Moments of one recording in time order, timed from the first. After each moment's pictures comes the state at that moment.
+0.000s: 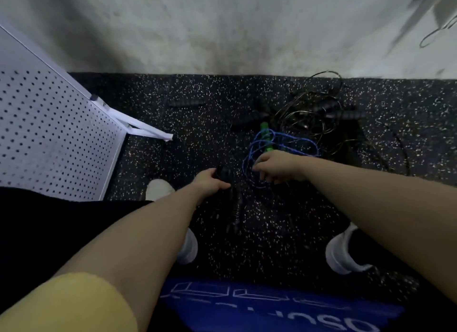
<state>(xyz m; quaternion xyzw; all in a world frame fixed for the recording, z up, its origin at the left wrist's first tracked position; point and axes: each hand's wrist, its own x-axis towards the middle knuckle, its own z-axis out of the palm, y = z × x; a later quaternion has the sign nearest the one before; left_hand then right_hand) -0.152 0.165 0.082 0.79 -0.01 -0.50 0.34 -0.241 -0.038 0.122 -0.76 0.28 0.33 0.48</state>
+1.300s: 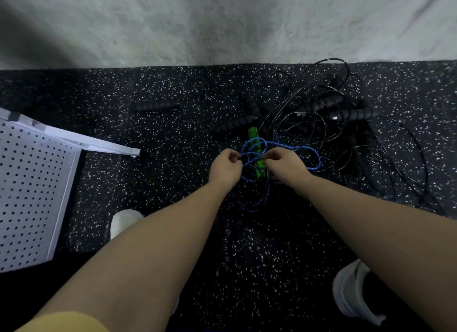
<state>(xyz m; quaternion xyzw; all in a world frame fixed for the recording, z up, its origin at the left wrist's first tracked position) -0.111 0.023 0.003 0.86 -0.08 -0.35 0.36 -0.210 -0.111 0.023 -0.74 0.42 0.12 0.52</state>
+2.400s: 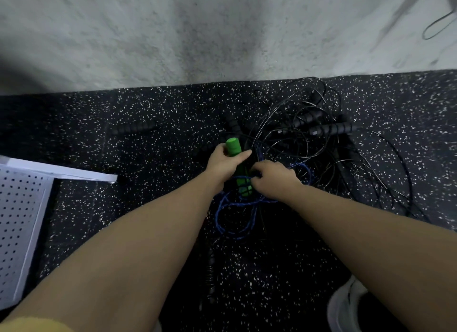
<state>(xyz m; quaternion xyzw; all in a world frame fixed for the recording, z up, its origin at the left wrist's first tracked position) -0.084 -0.046 0.016 0.77 -0.01 -0.44 0.46 -0.202 -0.141 0.034 -0.87 0.29 0.25 0.30</state>
